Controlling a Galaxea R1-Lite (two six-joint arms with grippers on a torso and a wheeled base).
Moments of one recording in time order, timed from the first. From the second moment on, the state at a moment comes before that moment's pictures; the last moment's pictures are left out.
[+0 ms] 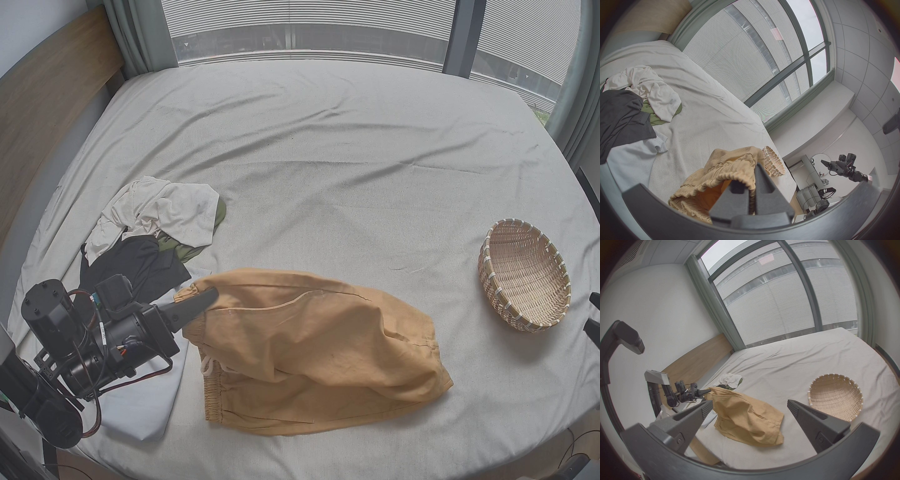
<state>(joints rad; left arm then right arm) -0.36 1.74 -0.22 -1.55 -0.44 -0.59 0.13 0.65 -0.52 -0.07 0.45 0.18</state>
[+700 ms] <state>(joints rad) -0.37 1.75 -0.23 -1.55 -0.44 -0.59 0.12 0.92 -0.53 -0.20 0.48 0.29</state>
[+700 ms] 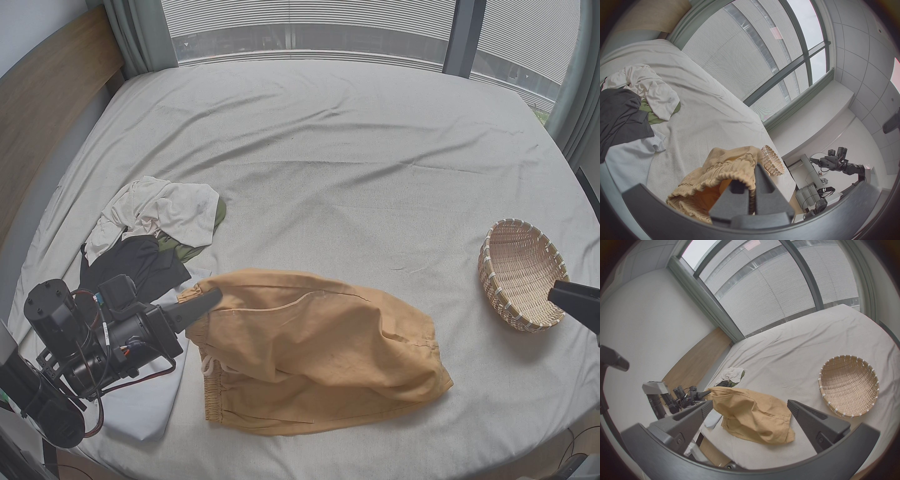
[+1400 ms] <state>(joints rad) -0.38 1.76 -0.22 -1.55 -0.44 -0.59 0.05 1.39 -0.36 -0.58 0.55 0.52</state>
